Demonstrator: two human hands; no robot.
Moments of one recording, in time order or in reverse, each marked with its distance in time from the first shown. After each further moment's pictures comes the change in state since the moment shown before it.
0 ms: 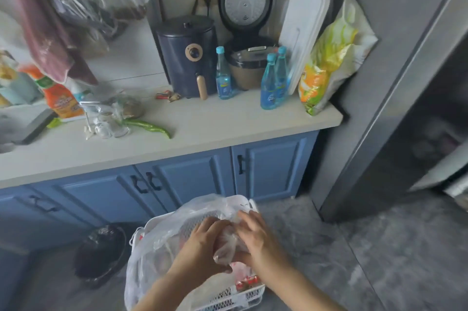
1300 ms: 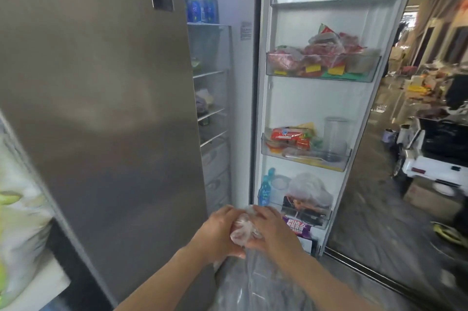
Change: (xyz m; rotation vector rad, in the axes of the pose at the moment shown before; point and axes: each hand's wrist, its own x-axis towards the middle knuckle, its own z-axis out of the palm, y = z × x) left_hand 0.408 0.661 0.262 0.008 -0.355 0.795; right_hand -0.263 0.399 -0.564 -0.363 0.466 0.686
